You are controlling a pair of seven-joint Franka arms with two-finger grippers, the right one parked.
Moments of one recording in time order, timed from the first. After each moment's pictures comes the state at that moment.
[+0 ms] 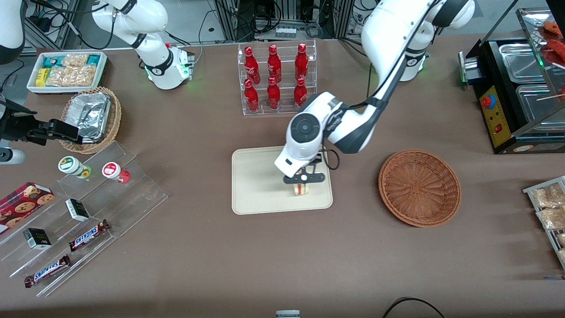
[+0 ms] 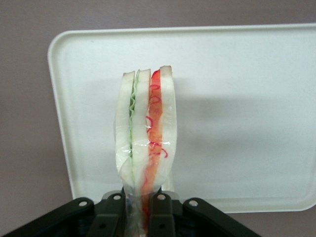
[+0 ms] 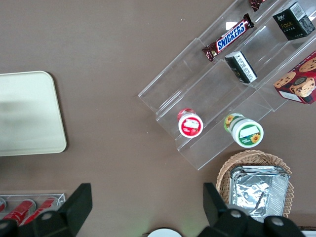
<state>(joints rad) -0.63 0.66 -0.14 -1.47 0.00 2.04 -0.78</state>
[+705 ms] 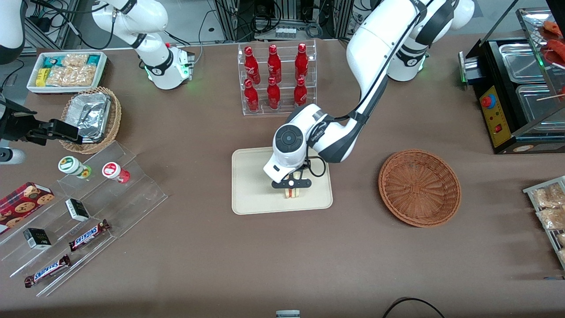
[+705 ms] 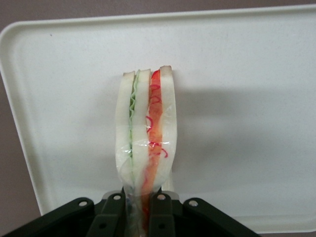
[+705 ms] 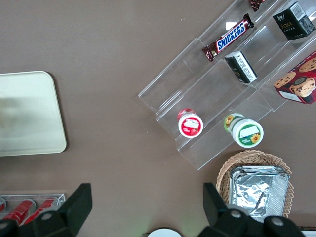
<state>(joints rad) -0.66 0.78 -0.14 -1.37 0.01 2.04 -0.79</state>
